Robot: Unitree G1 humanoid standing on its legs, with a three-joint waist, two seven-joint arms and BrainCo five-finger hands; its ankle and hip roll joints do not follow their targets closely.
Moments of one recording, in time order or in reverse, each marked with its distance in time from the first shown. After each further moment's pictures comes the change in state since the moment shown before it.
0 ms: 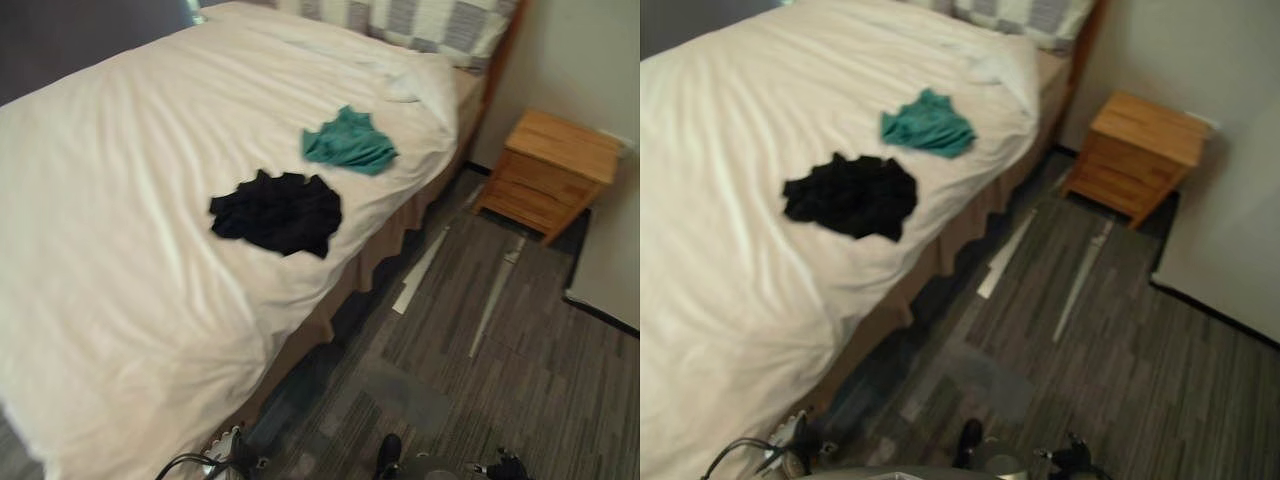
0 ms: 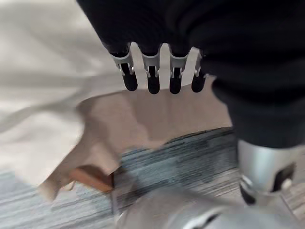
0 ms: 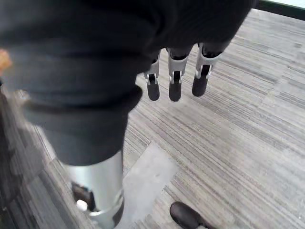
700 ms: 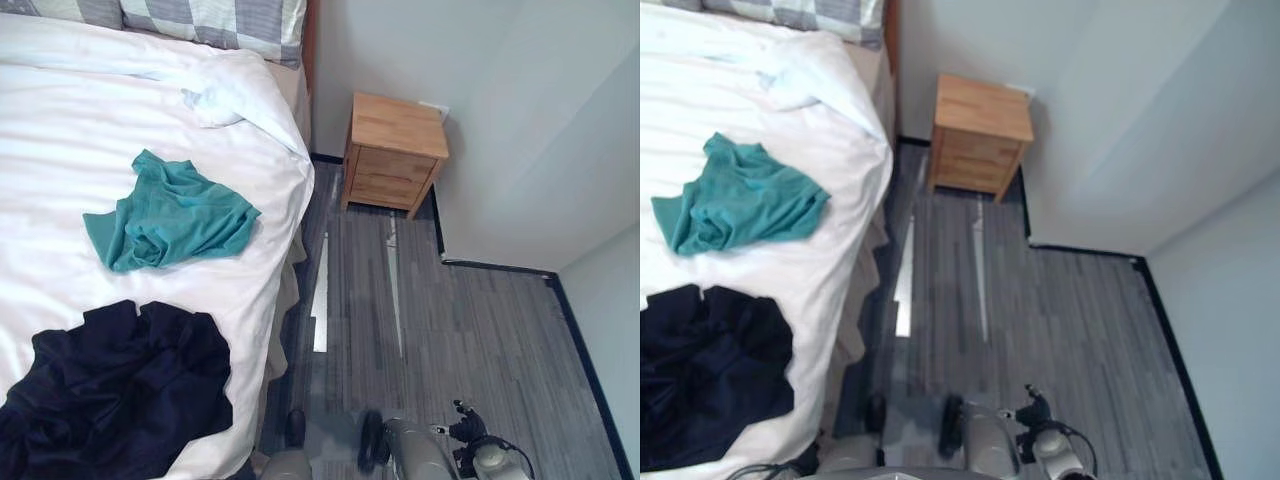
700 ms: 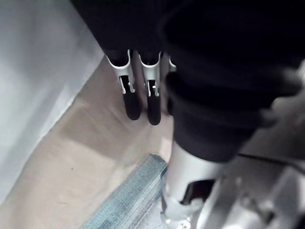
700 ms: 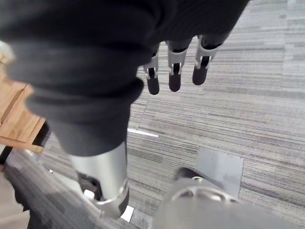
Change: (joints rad) left arm 0.009 -0.026 -0.080 0.114 0.001 -0.021 -0.117; right arm -0.046 0.085 -0.070 -0.078 -0.092 -0.009 0.020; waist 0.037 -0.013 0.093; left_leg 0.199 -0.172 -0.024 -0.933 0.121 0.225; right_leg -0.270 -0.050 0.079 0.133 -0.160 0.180
